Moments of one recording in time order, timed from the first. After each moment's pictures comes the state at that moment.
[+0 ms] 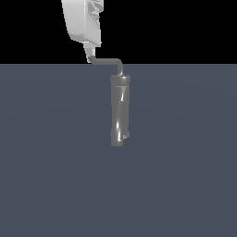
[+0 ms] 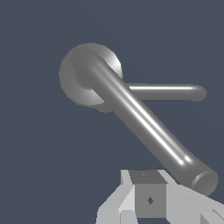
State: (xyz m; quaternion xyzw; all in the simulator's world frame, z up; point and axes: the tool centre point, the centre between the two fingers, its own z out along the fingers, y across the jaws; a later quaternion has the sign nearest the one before) arm -0.012 0.080 0.300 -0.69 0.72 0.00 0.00
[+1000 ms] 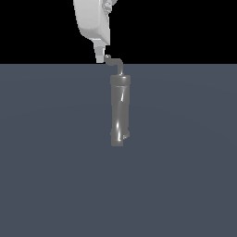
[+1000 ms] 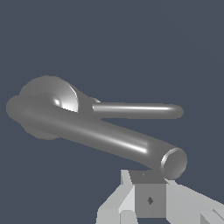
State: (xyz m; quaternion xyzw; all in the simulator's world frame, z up) arm -0.059 0.046 0.300 -0.70 0.72 0.00 0.00
